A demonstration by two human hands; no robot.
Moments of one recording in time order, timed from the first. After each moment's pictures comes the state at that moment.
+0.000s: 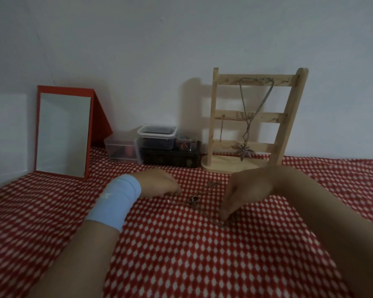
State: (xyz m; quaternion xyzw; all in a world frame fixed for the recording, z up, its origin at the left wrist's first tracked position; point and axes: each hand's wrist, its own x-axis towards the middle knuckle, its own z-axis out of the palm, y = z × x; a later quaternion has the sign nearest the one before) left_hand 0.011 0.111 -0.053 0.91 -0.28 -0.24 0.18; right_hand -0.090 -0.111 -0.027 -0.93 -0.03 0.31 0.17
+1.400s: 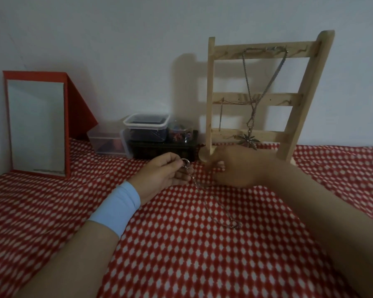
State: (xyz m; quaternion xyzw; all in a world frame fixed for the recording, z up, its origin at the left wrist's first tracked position) left_hand 0.047 0.070 -0.112 0.64 -0.22 -0.27 0.68; right_hand -0.039 -0.137 -0.062 -0.99 -0.07 0.02 0.09
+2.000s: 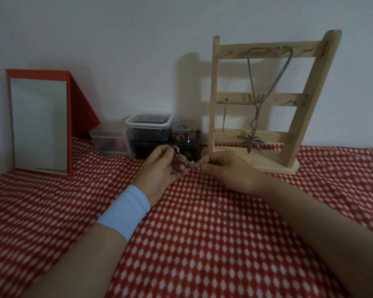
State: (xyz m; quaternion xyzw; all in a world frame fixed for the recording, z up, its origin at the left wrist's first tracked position) left_hand 0.045 0.064 -0.116 0.52 -0.16 -0.20 0.82; right_hand -0.029 -0.121 -0.101 -0.87 -0.03 -0.03 0.50
